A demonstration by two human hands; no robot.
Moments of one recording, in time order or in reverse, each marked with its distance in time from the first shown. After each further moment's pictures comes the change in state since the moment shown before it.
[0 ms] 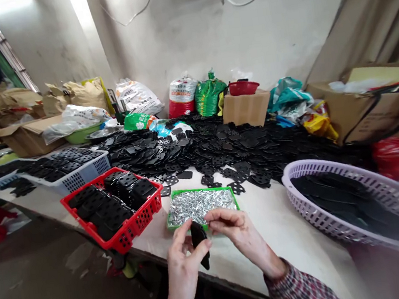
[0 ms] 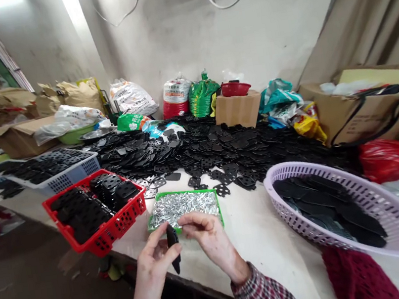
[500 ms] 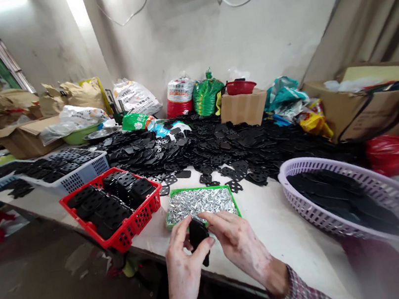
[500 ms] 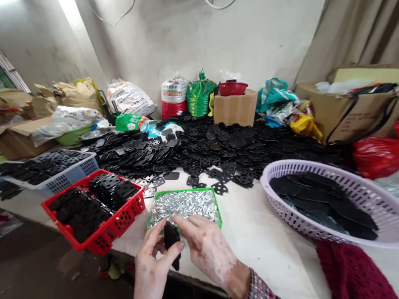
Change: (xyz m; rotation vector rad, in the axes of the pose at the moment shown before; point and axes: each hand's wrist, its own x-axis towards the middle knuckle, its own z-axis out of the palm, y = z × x) left_hand -0.007 0.016 0.003 0.186 0.070 0.140; right_hand -0.021 -0.005 0.005 -0.631 0.007 -0.459
